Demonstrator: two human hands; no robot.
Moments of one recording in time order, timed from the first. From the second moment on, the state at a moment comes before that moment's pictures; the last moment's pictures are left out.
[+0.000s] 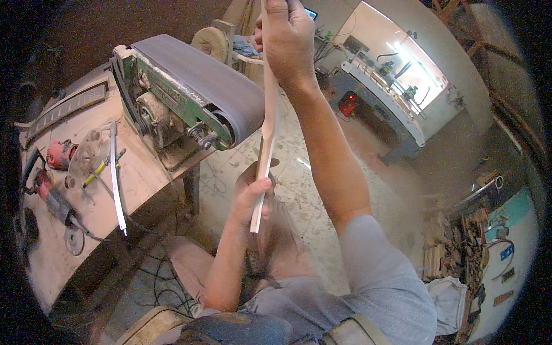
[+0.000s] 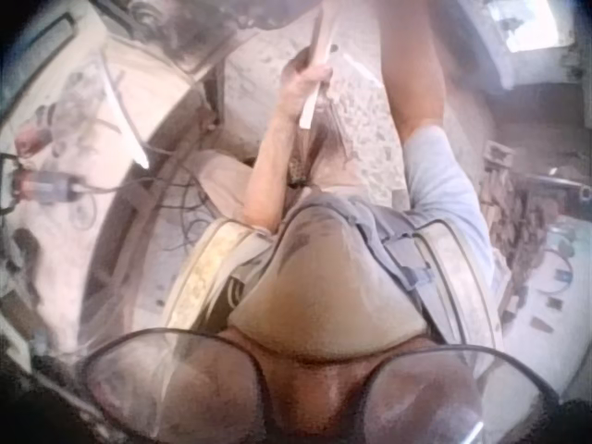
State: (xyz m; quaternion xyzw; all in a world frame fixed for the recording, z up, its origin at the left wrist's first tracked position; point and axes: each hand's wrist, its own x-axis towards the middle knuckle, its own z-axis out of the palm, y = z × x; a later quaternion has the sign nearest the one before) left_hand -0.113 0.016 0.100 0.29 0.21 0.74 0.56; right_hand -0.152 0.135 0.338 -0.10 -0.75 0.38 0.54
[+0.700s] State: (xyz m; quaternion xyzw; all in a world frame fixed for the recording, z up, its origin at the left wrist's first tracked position) left_hand -0.086 -0.001 0.131 0.25 0.26 0.78 0.51; right_hand -0.158 0.152 0.340 -0.05 -0.70 0.56 0.44
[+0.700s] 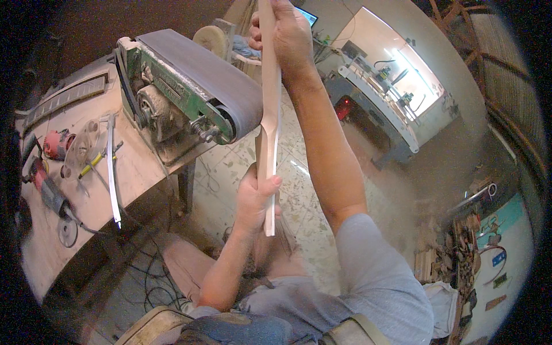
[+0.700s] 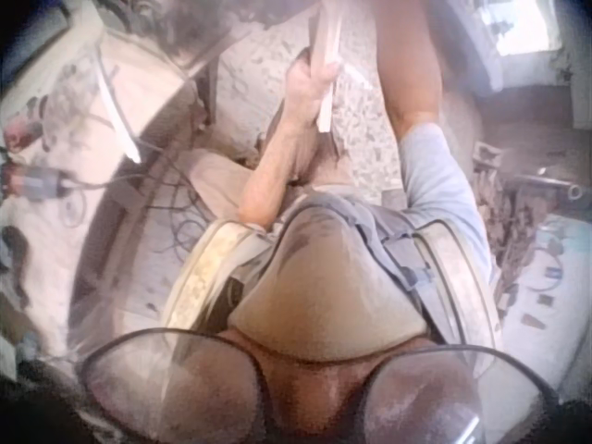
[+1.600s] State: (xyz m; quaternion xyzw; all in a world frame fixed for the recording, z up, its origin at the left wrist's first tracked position) left_hand -0.053 0.053 0.109 0.30 0.24 0.72 0.57; right_hand -0.088 0.238 0.330 -0.24 -0.76 0.35 0.49
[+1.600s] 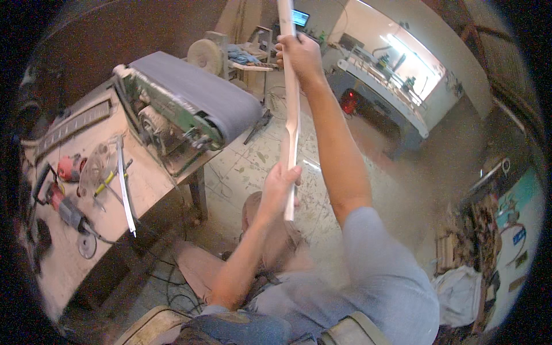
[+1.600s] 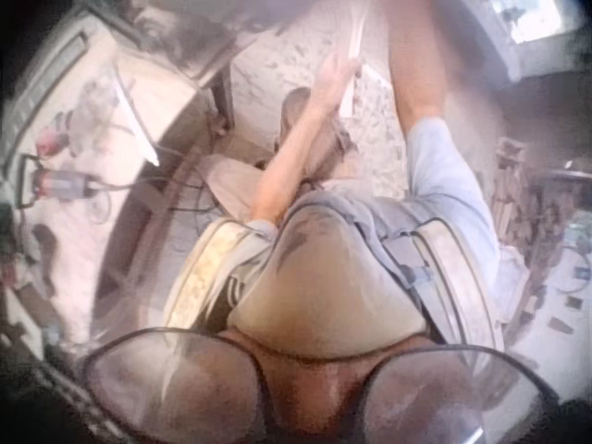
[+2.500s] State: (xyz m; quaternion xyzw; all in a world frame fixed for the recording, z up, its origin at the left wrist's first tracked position) left_hand -0.118 -0.167 0.182 0.44 0.74 0.39 -0.31; right_hand 0.052 0.218 0.239 -0.10 -0.35 0.83 0.42
